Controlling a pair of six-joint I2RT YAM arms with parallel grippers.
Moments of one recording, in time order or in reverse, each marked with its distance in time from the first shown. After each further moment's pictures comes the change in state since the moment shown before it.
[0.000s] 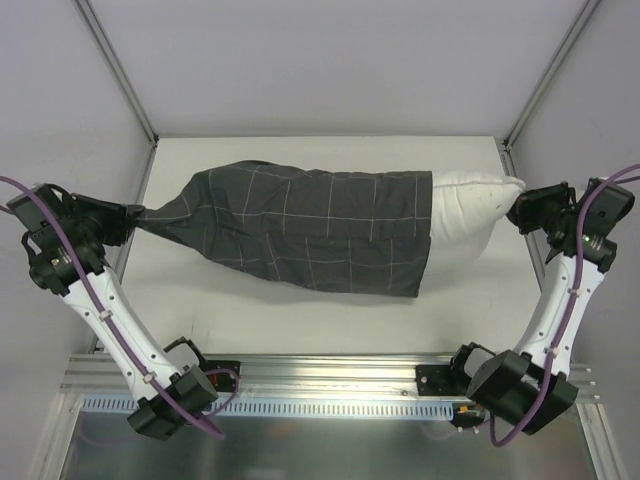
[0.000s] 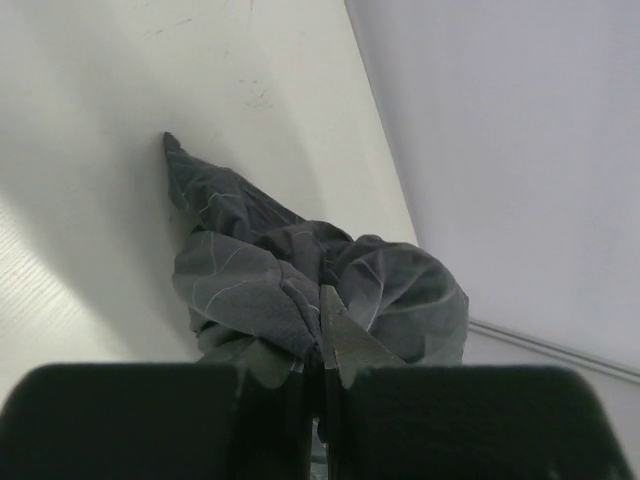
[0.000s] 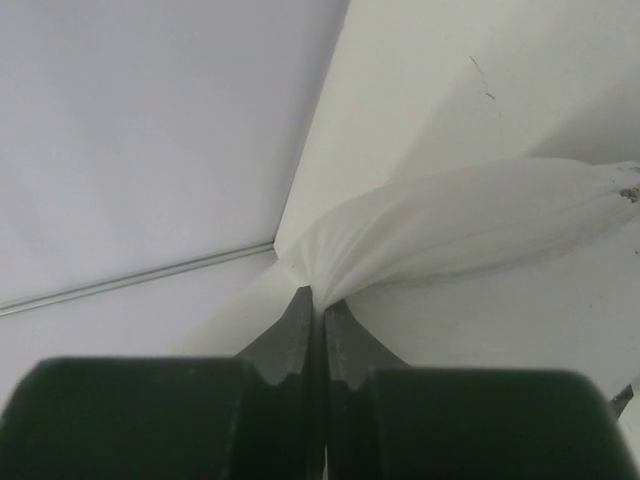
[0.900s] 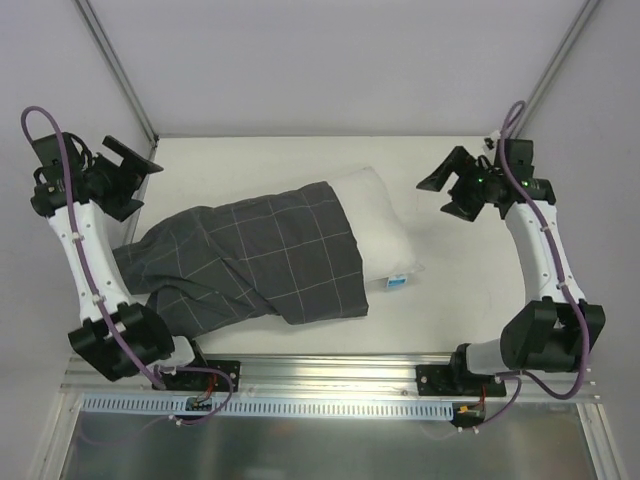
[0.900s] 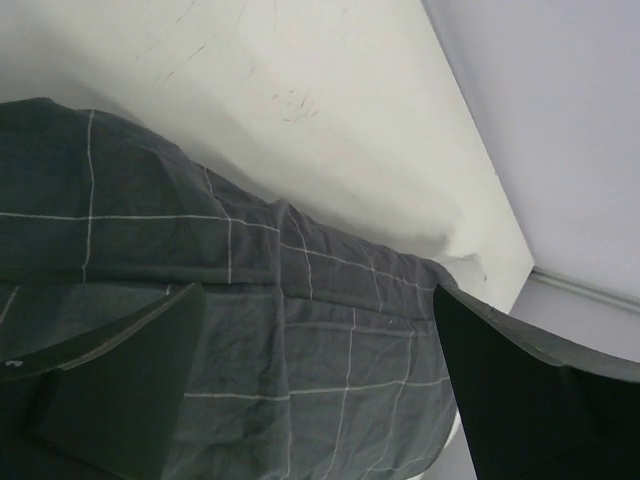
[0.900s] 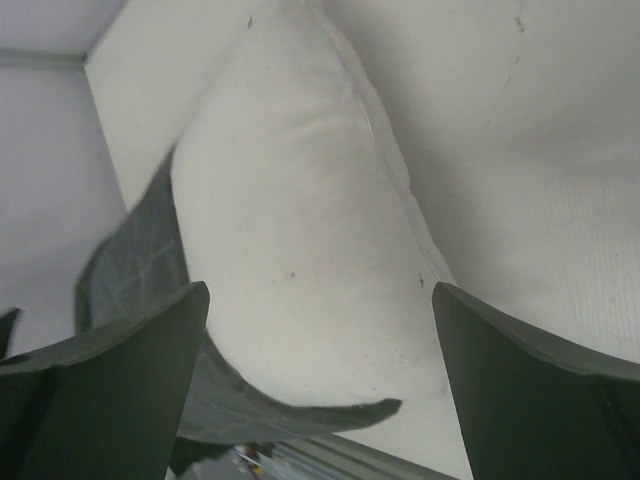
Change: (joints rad) left arm -0.197 0.451 0.198 0.051 -0.089 0.191; right arm 0.452 0.296 0.165 -0.080 0.212 -0.353
